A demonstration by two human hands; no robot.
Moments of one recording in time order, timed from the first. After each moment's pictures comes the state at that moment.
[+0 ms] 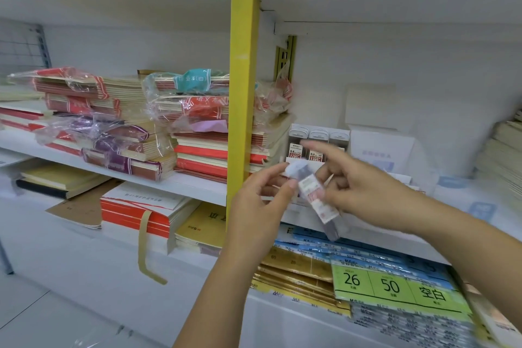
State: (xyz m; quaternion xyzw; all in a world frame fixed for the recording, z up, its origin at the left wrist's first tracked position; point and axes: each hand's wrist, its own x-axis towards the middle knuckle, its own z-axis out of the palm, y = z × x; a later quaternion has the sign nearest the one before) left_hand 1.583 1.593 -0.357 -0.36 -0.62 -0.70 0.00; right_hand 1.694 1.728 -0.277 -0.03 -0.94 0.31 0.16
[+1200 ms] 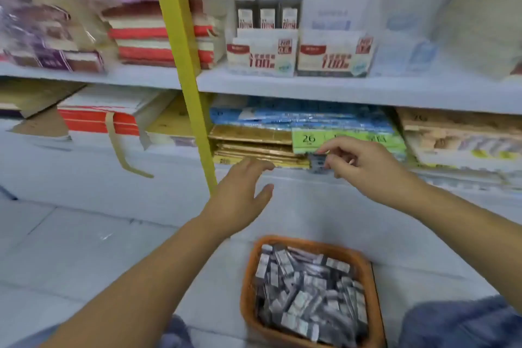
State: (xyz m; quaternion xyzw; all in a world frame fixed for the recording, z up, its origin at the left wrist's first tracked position) left_hand 1.639 1.562 -0.495 -0.51 -0.80 -0.31 0.00; right_hand 1.809 1.747 -0.431 -0.13 -0.92 0.31 0.21
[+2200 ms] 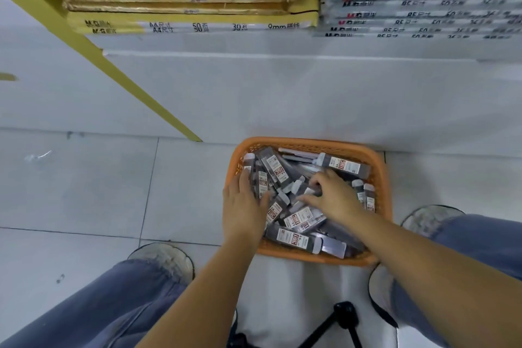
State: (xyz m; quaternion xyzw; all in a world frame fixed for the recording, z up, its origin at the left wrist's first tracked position) left_hand 1.711 1.576 -0.794 -0.22 -0.92 -0.22 -0.26; right_hand 1.838 1.735 -0.818 -0.38 -0.85 0.33 -0.13
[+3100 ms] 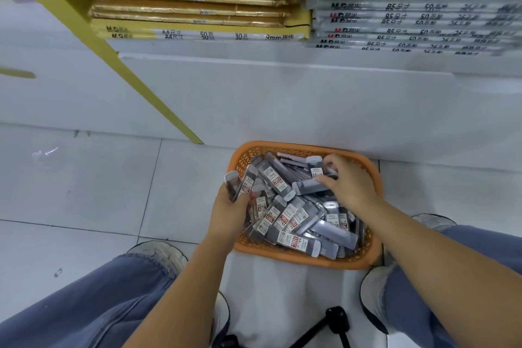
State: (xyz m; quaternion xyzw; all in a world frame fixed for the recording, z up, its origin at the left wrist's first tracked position) left_hand 1.701 1.562 -0.777 0.05 -0.76 -0.51 -0.40; right_hand 1.844 1.774 -0.780 -0.41 -0.85 0.32 -0.06
